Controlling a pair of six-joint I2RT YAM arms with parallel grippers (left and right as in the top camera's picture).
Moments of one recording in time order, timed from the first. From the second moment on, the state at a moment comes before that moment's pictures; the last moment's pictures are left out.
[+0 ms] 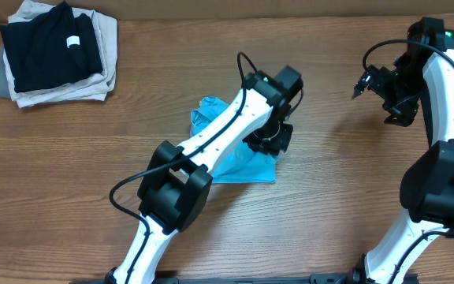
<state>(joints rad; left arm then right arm) -0.71 2.28 2.08 -1.35 0.23 -0.38 -0.21 2.05 1.91 -1.41 -0.20 0.41</state>
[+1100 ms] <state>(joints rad) -0.33 2.29 2.10 -1.38 0.27 -0.32 -0.21 2.05 1.91 -1.41 -0.20 0.41</state>
